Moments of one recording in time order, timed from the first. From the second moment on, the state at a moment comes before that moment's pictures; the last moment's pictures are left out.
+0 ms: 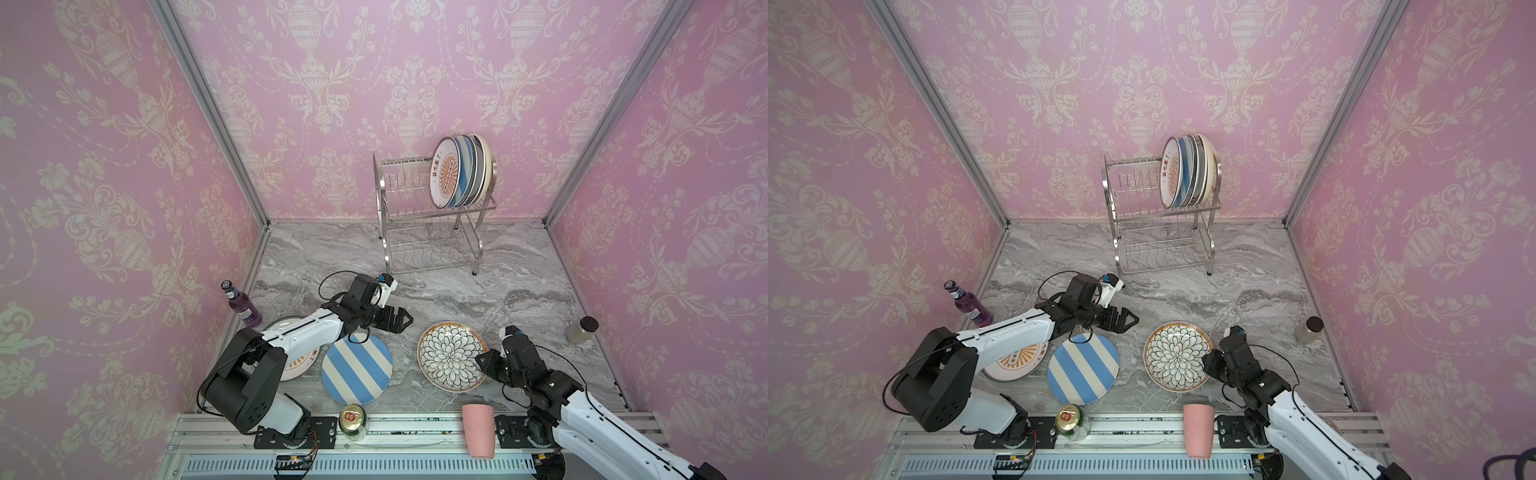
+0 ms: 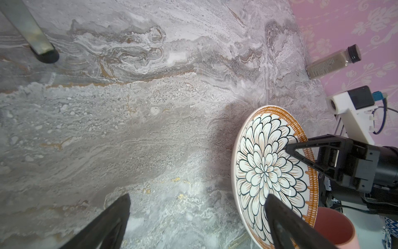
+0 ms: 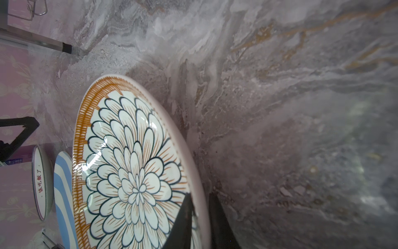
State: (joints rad) left arm -0.55 1.48 0.78 -0.12 0.43 -0.35; right arm 0.48 0.63 0.16 -0.37 -0.06 0.95
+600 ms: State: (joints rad) left arm -0.55 1.43 0.82 -0.18 0.38 -0.30; right arm 0.48 0.79 0.46 -0.61 0.10 0.77
